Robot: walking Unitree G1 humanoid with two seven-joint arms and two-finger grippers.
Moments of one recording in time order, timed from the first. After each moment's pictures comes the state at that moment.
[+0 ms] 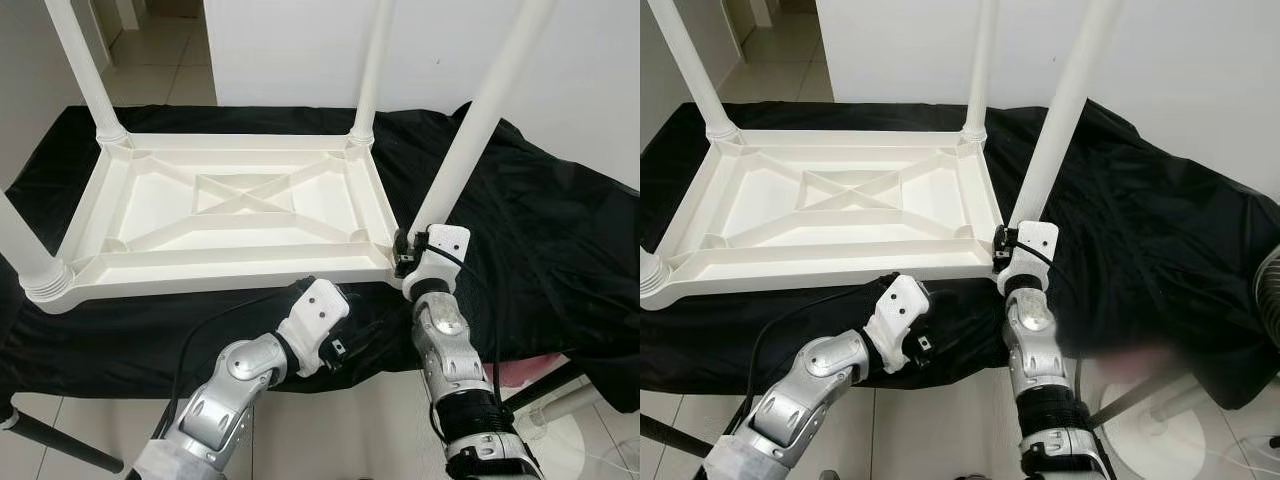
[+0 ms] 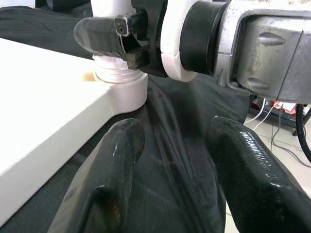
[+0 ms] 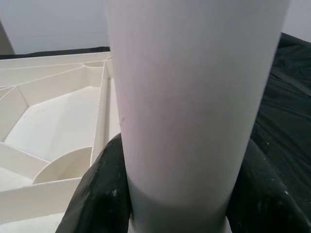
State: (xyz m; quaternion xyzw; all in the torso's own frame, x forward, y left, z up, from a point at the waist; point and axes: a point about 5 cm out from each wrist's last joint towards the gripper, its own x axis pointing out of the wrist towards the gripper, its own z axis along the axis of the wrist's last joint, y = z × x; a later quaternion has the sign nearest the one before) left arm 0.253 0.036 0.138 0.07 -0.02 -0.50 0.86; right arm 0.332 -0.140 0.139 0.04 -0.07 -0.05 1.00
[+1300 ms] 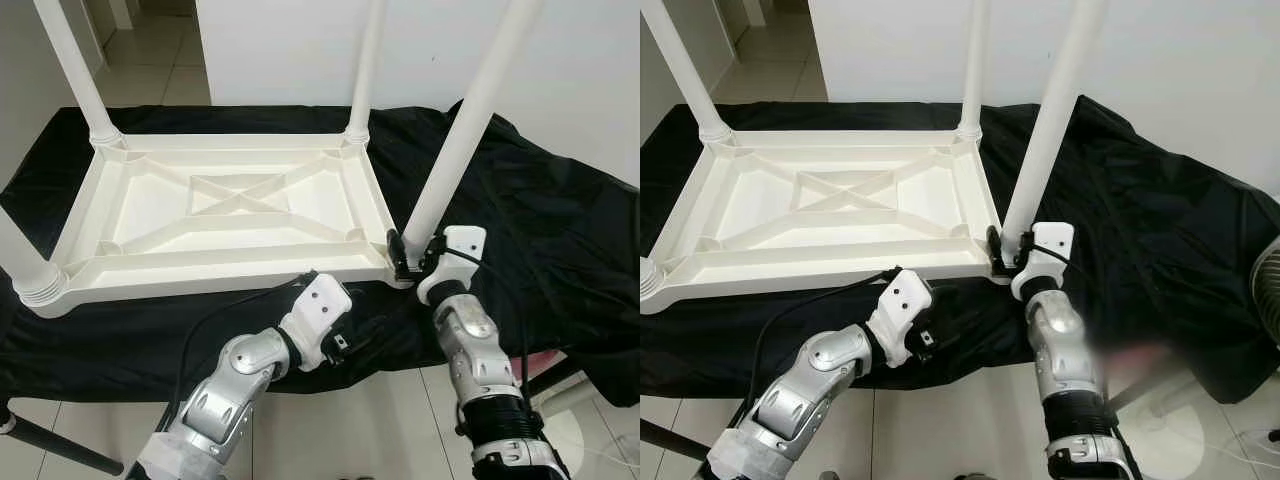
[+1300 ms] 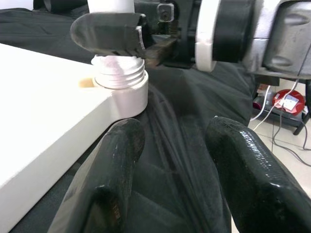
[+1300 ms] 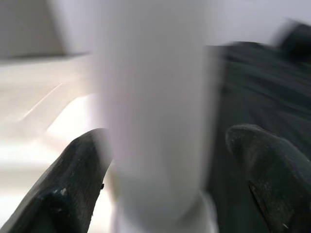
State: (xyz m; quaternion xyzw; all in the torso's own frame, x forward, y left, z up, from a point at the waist) left arm 0.258 0.036 0.139 0.07 -0.02 -0.50 0.86; right arm 0.328 -0.163 0.144 0.01 -0.07 0.12 0.99
